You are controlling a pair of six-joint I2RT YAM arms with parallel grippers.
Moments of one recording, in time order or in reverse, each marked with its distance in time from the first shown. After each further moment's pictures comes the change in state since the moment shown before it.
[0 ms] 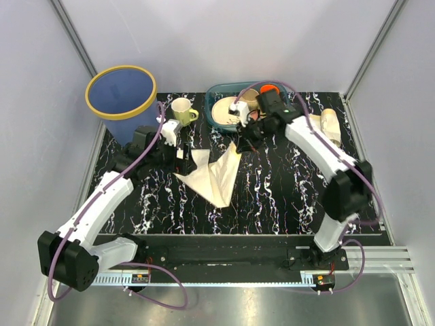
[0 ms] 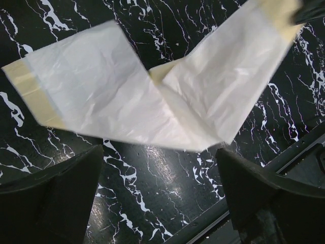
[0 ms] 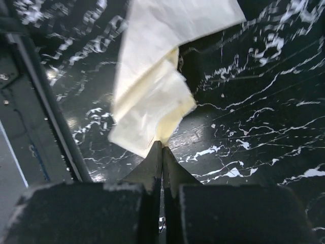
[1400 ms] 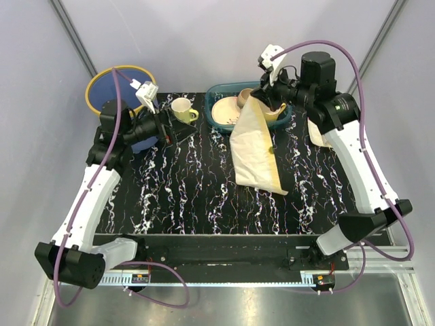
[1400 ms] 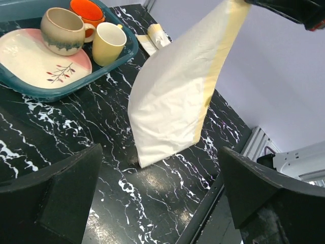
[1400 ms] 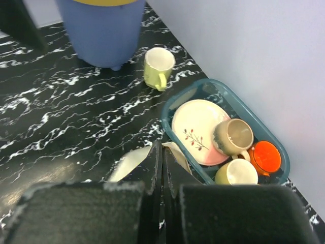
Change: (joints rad) left arm 0.156 0.018 0.232 0.280 0.433 -0.230; right arm -0.069 -0.307 0.280 0.186 0.140 -0.006
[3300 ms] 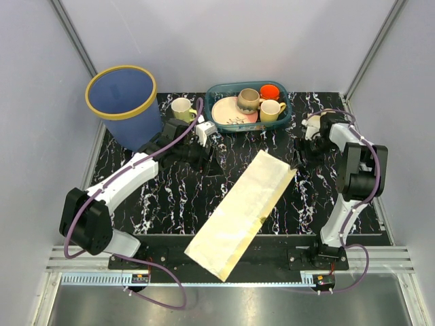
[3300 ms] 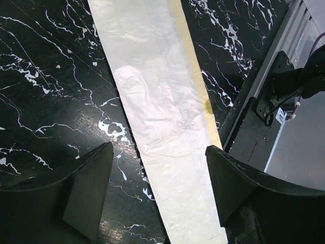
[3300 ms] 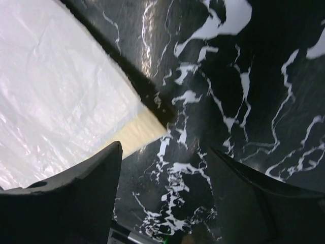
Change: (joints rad) left arm -0.298 0.279 -0.134 -0.109 -0.066 0.282; right arm -0.529 0.356 -0.611 -0.171 0.050 0.164
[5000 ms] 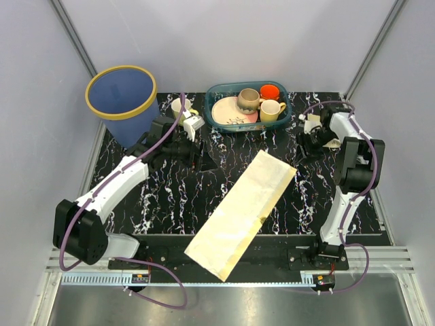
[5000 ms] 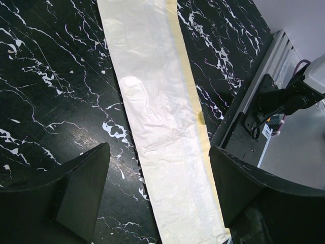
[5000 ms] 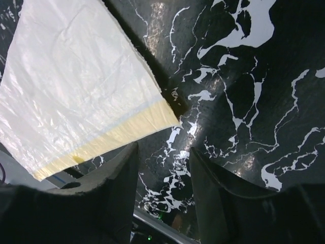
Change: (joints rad) left arm 0.083 -0.087 -0.024 0.016 0.034 -0.065; right arm 0.000 0.142 0.272 -0.249 -0.060 -0.140
